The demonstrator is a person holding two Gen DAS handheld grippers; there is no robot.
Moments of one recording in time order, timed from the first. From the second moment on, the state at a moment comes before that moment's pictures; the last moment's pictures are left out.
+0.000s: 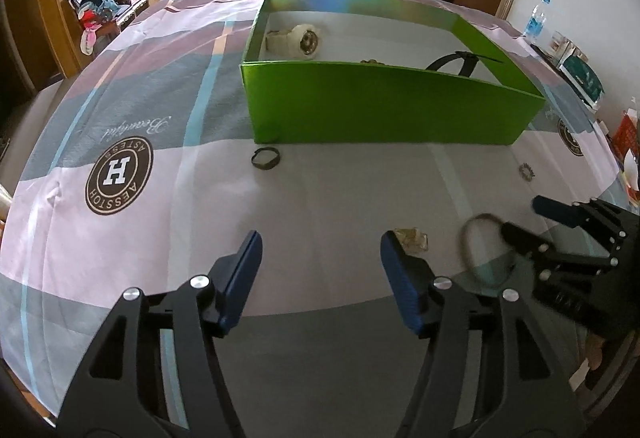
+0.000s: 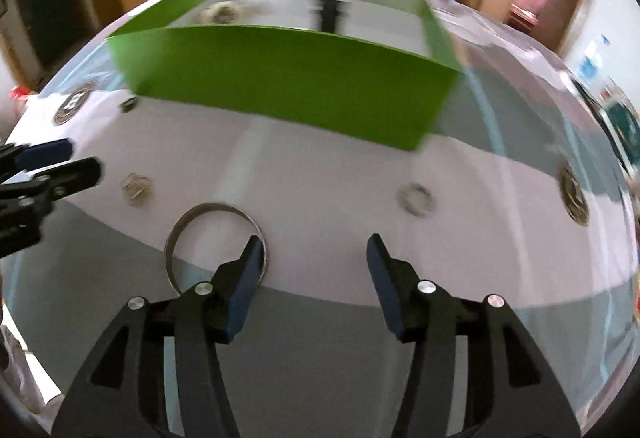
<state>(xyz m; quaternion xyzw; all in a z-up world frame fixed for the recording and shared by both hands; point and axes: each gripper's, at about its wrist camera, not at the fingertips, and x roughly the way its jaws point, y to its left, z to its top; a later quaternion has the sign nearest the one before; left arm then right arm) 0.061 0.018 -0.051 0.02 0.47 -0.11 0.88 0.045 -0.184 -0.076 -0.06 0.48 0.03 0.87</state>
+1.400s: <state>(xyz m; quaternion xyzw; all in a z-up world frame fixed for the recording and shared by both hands) 0.061 -0.013 -0.064 0.03 0.47 -0.11 0.87 0.024 -0.192 -0.063 0.01 0.47 0.08 0.88</state>
